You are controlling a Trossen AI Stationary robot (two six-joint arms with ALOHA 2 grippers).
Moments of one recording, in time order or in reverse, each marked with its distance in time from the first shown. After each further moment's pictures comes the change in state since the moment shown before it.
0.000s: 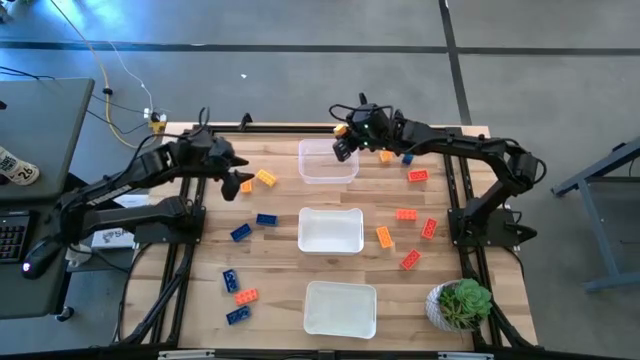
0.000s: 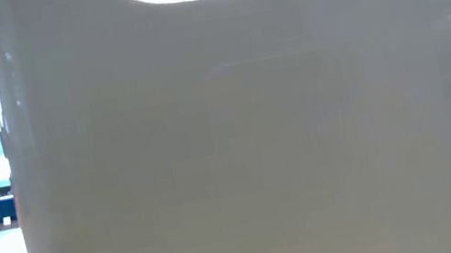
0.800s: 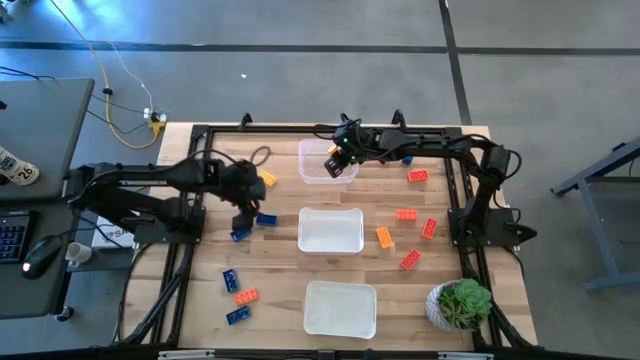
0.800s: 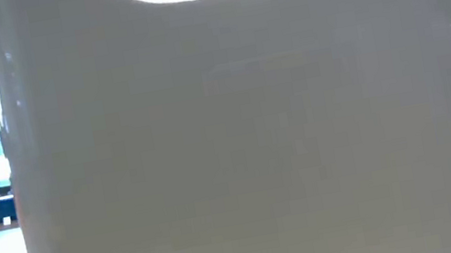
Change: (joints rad) left arm -0.347 0.356 0.004 -0.032 -0.030 0.202; right arm 0.010 0.211 -0.003 -0.003 -0.077 -0.003
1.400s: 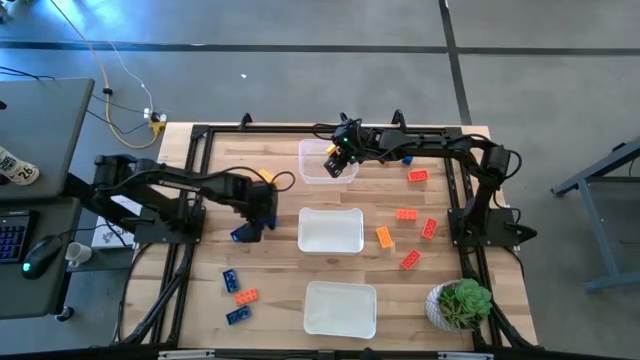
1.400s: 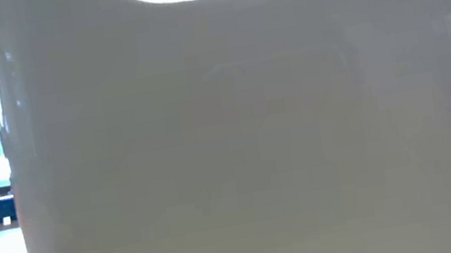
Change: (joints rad) left arm -0.098 0.311 0.000 0.015 -0.095 -0.020; right arm 0.000 0.000 0.000 0.022 0.002 -0.059
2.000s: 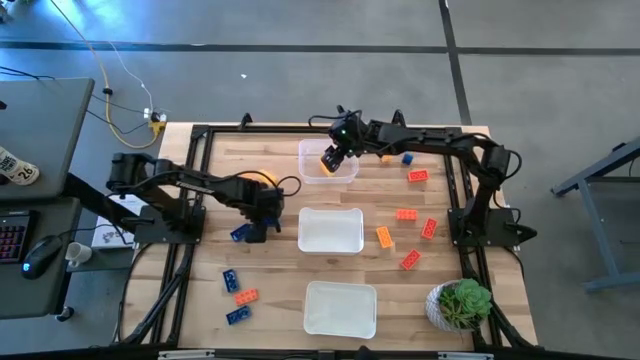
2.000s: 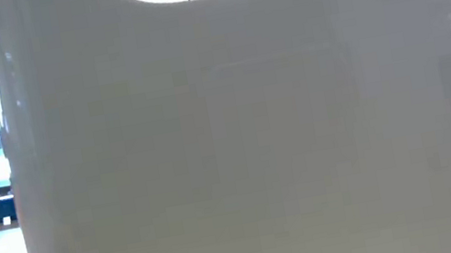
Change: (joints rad) left arm -0.001 0.134 0.000 0.056 -0.060 -0.033; right arm 0.000 -0.001 0.120 -0.086 0.002 -0.056
